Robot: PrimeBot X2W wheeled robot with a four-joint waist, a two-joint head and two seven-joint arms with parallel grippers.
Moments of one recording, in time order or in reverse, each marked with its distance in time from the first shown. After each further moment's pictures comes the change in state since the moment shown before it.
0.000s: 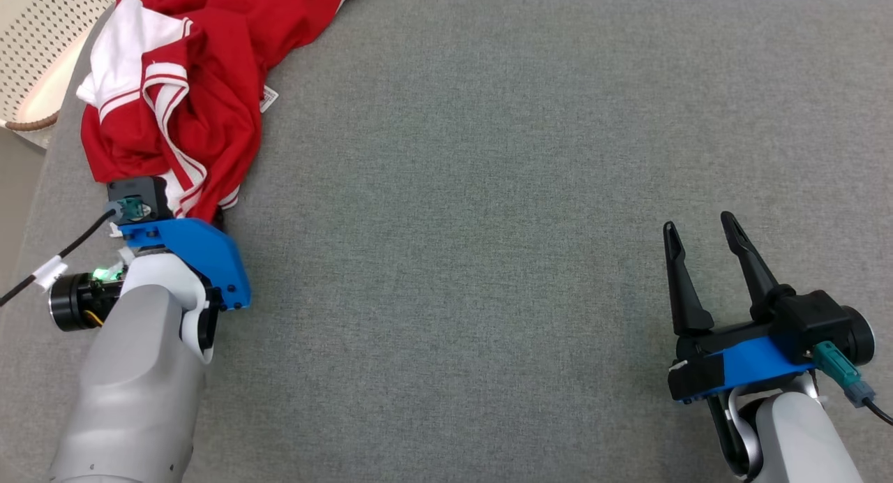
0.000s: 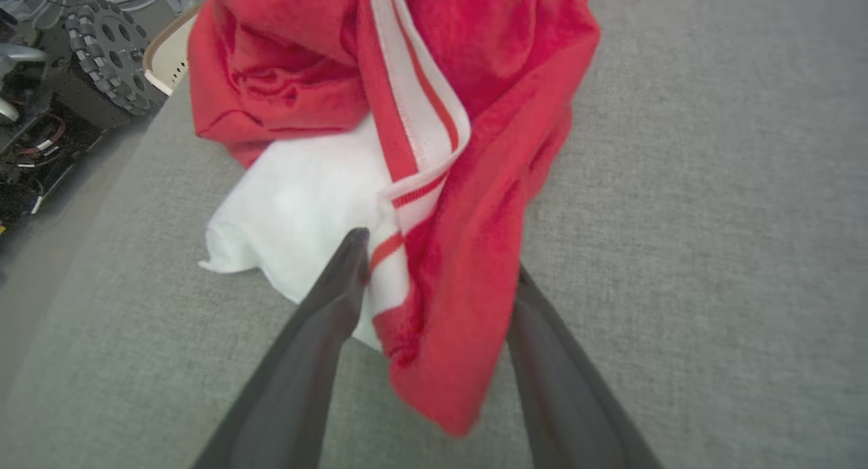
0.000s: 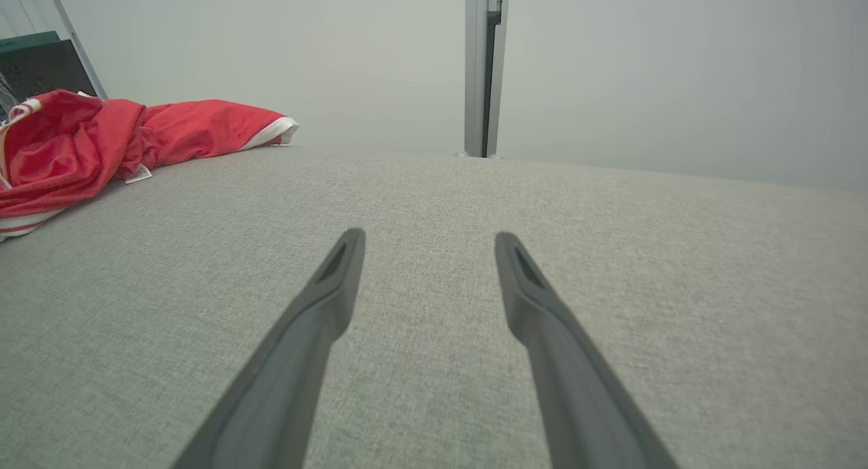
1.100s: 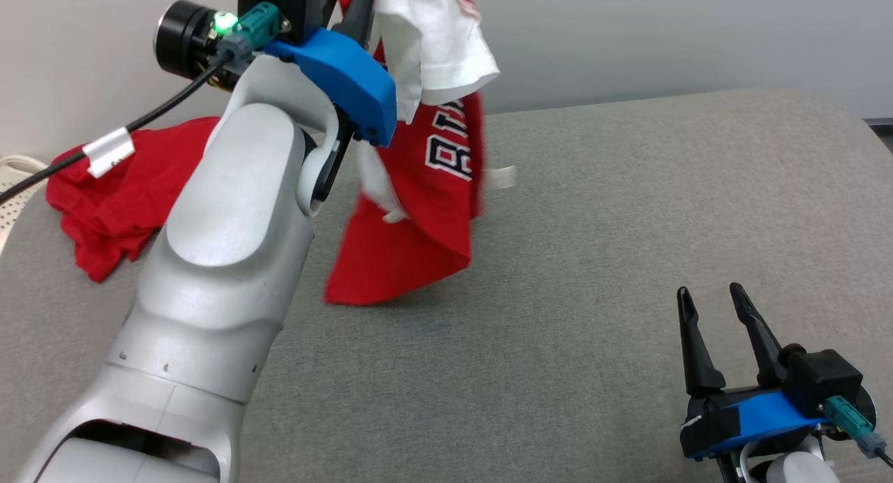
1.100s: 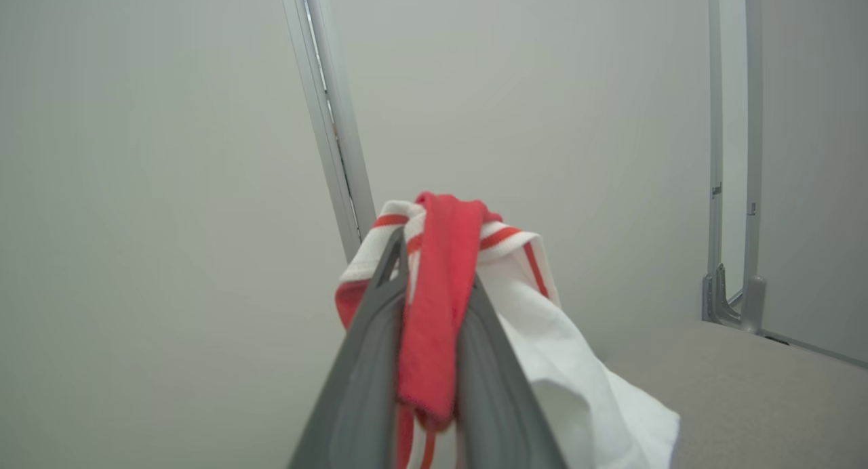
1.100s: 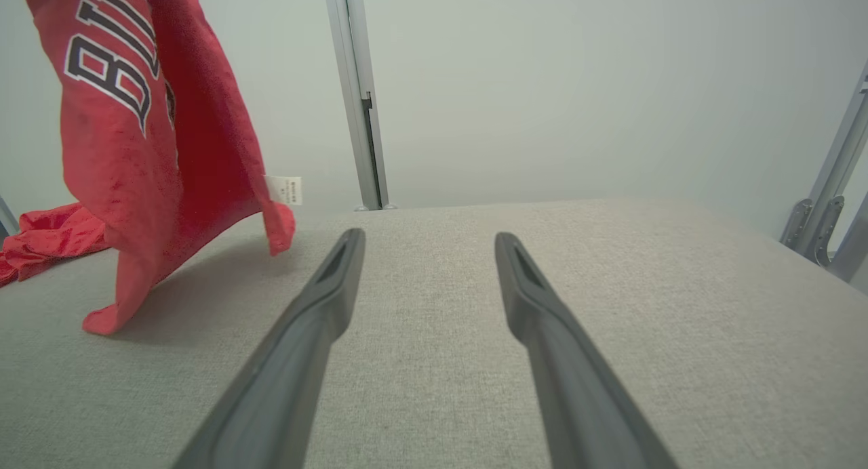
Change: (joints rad) left arm -0.257 -0.123 -0.255 -0.320 0.028 -0.107 -0.171; right arm 0.130 0.000 -0.025 0.028 0.088 0.000 0.000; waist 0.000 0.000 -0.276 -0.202
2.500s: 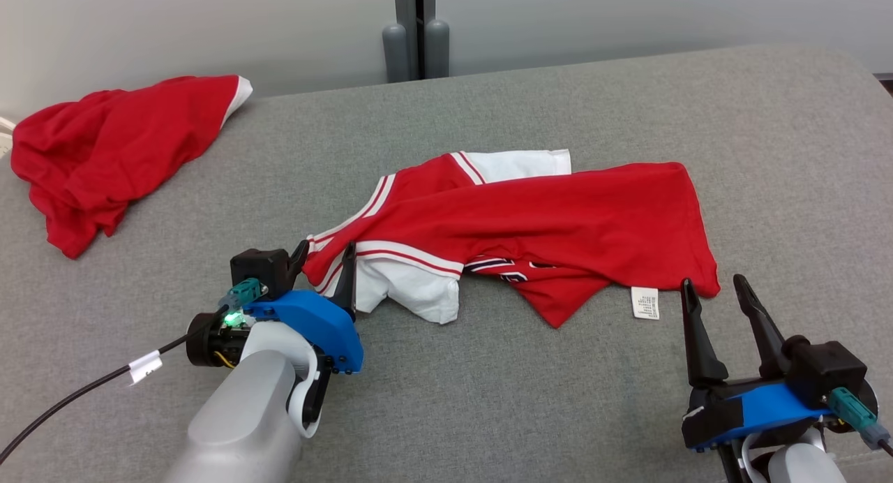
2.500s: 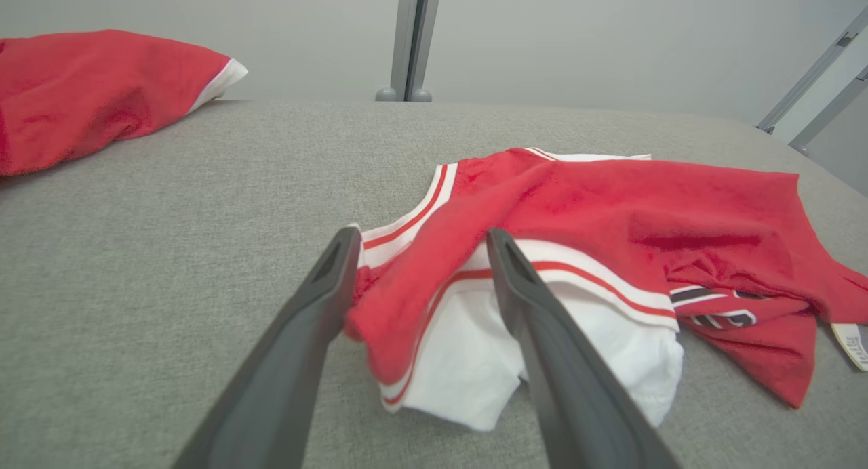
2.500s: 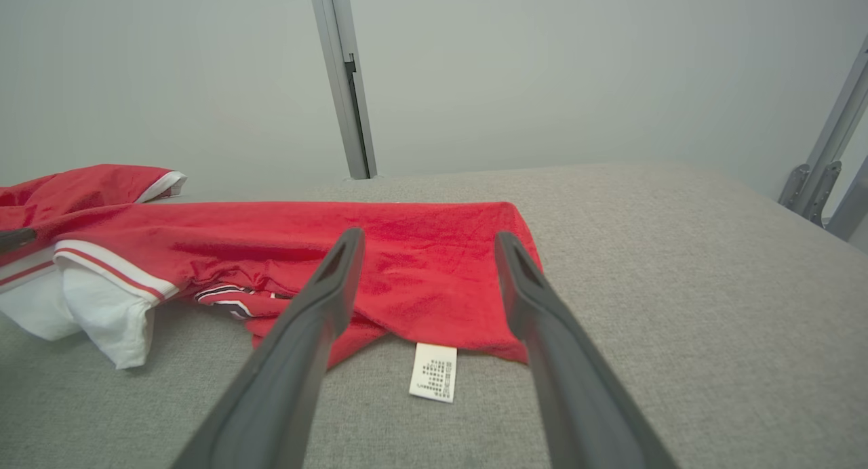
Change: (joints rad) left arm 0.397 0.044 -0.152 0.224 -0.384 0.067 -0.153; right arm -0.022 0.000 -0.007 0.008 0.010 0.000 0.000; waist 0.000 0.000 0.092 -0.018
